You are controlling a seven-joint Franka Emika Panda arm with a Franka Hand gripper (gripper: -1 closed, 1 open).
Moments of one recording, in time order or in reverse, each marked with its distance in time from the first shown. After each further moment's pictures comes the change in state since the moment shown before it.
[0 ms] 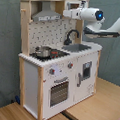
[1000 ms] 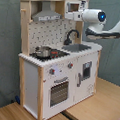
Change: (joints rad) arm 0.087 0.000 -0.052 -0.066 -0.001 0.020 -0.098
